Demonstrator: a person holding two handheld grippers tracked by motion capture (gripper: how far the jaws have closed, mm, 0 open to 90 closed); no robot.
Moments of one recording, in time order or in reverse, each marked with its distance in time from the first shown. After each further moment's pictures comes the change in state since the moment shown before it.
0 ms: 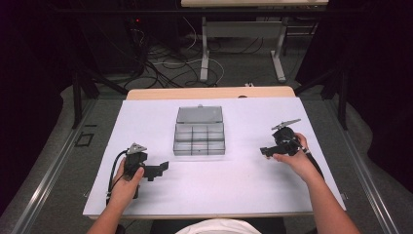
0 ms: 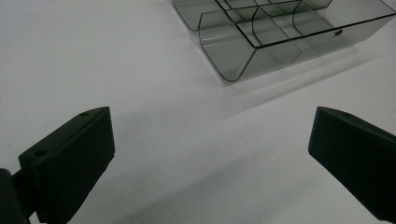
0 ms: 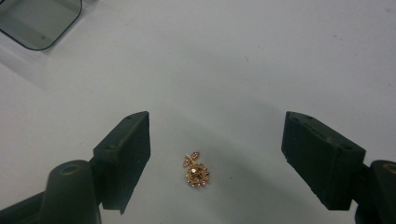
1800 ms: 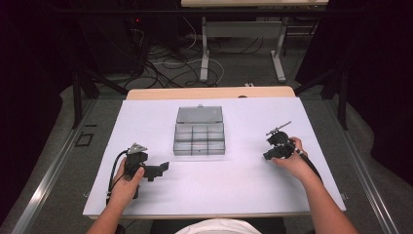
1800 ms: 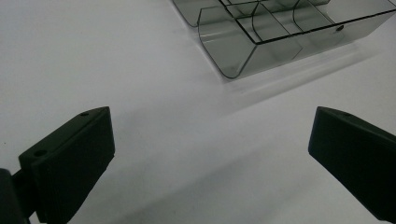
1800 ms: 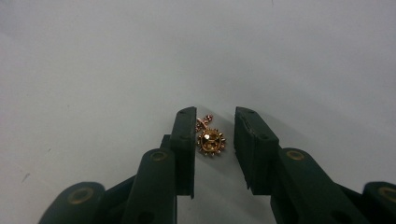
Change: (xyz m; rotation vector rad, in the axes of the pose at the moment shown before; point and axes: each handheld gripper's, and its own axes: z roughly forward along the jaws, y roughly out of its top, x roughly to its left) left arm 0.000 0.000 0.001 0.011 -0.003 -0.006; right arm 0.012 -0.005 0.014 0.191 -0.027 0.008
